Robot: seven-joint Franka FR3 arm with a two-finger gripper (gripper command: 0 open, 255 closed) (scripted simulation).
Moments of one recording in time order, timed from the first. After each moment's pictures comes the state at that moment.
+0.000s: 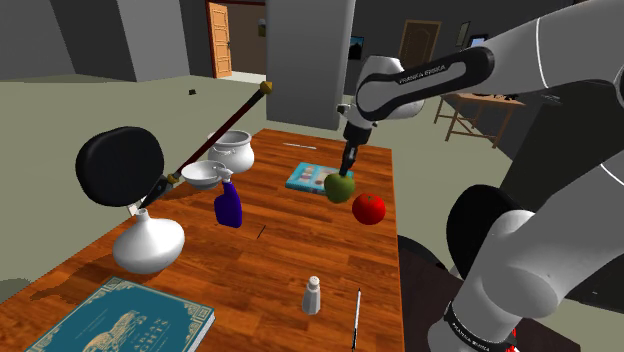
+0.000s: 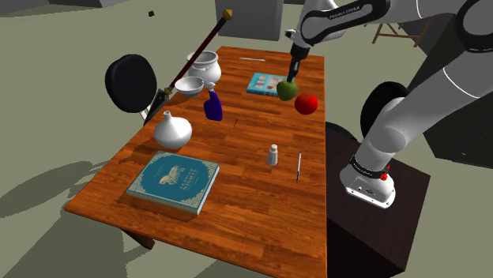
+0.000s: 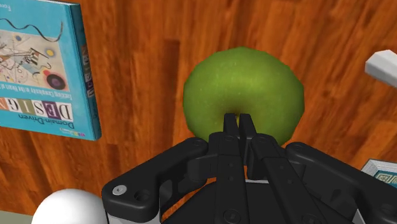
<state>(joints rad) 0.02 -0.38 -0.22 -2.42 0.01 2.19 -0.77</state>
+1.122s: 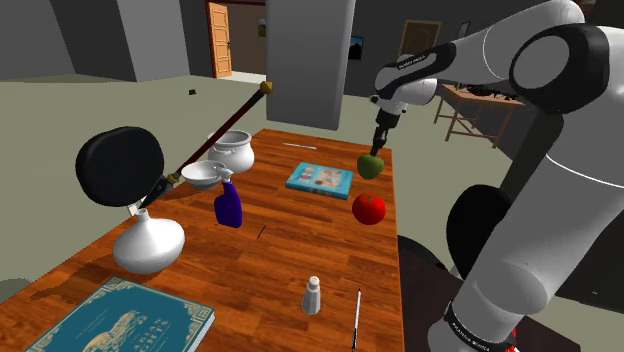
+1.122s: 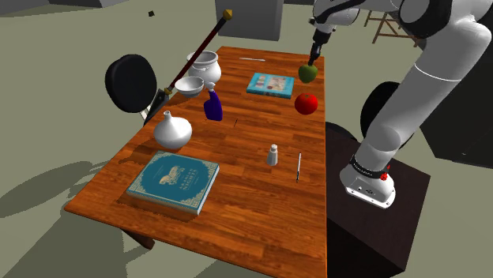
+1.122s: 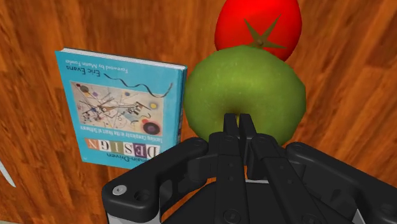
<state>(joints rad) -0.09 -0.06 -0.53 -2.07 0.13 2.10 -1.25</state>
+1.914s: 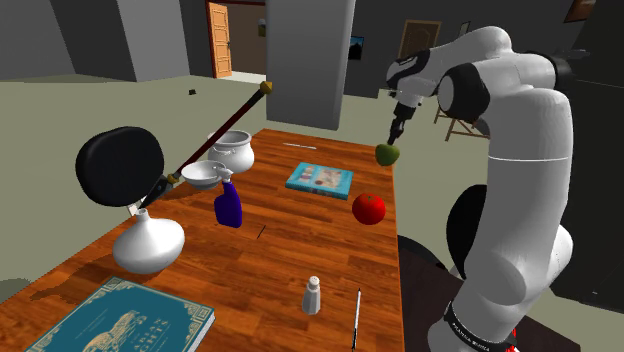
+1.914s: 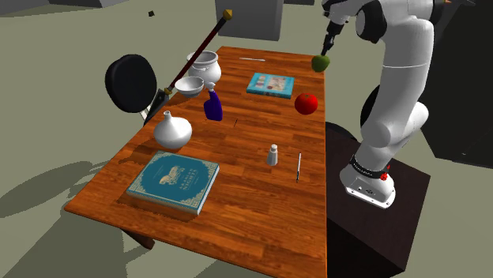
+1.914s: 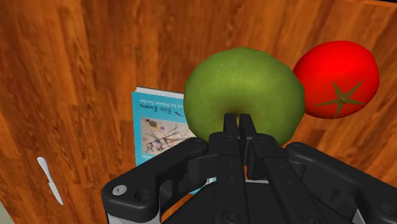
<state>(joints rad) -0.31 0.35 -0.62 -1.59 0.38 1.91 -1.58</state>
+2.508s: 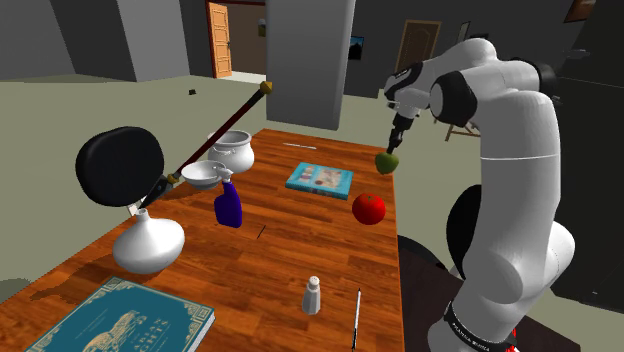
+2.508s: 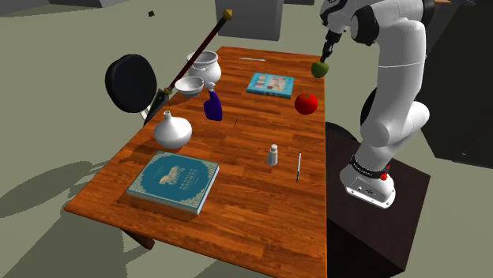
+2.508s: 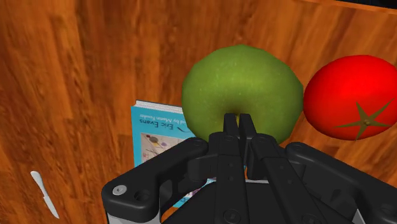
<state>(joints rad) -0.34 0.42 -0.60 -1.61 0.43 1.98 -1.64</state>
